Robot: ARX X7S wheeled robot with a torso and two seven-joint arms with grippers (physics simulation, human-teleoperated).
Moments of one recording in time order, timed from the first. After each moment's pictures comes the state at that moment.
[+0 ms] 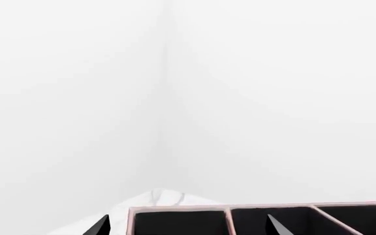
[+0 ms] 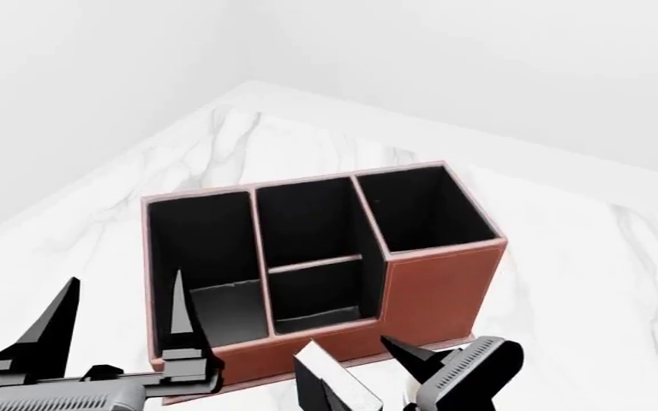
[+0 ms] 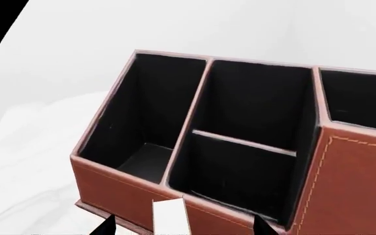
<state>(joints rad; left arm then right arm) 0.25 -0.36 0.15 0.81 -0.23 -0.14 -0.42 -0.03 0.57 -0.44 -0.72 0.56 0.49 0.11</state>
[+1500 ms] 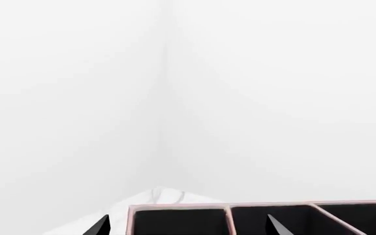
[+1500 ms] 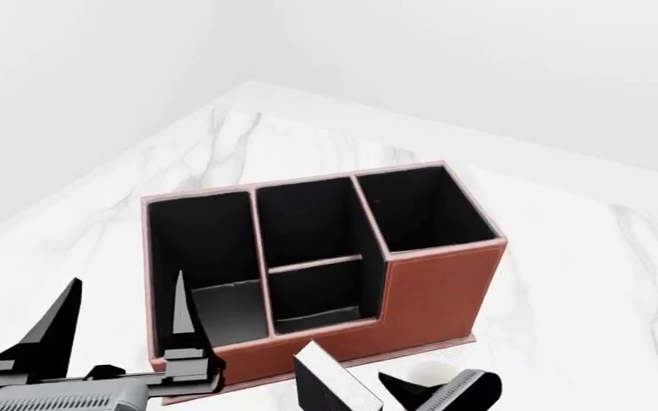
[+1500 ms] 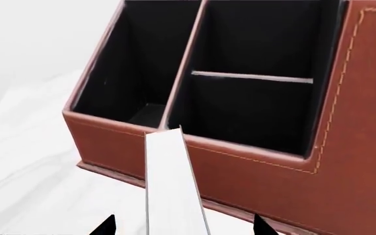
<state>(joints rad) 0.25 -0.38 0.17 0.80 -0.24 -0.13 -0.45 -0.11 0.53 -0.49 -0.44 0.50 0.28 0.00</state>
